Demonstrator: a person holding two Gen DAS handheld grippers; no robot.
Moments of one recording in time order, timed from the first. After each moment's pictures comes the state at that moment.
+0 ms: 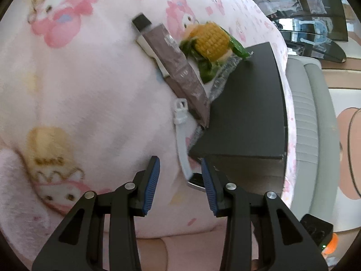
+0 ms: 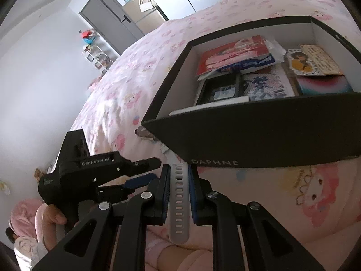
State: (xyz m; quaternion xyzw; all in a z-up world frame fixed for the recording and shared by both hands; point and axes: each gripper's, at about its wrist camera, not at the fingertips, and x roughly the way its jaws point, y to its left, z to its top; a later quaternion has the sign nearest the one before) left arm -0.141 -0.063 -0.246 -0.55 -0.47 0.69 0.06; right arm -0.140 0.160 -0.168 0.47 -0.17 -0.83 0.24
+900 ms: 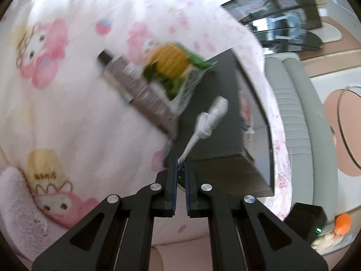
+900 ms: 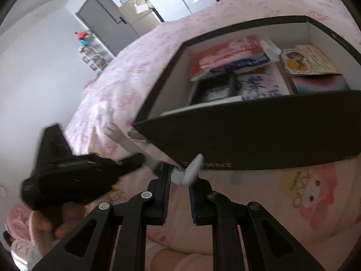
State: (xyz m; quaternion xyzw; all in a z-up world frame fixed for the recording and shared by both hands) left arm -0.135 -0.063 -0.201 -0.47 -0.42 0.77 0.11; right arm -0.149 0.161 -0.179 0.47 -0.16 -0.84 0.21
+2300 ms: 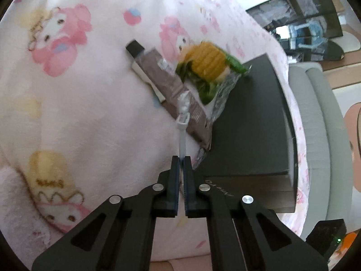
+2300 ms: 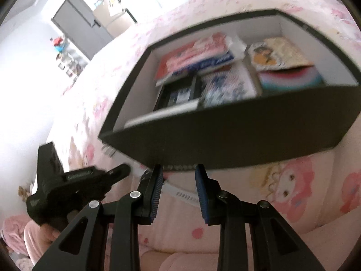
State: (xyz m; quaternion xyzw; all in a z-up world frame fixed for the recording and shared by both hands) left arm -0.144 -0.071 -0.231 -0.50 -0.42 0.76 0.02; right arm -0.152 0.189 -0.170 0.48 -0.17 -0.85 0.14
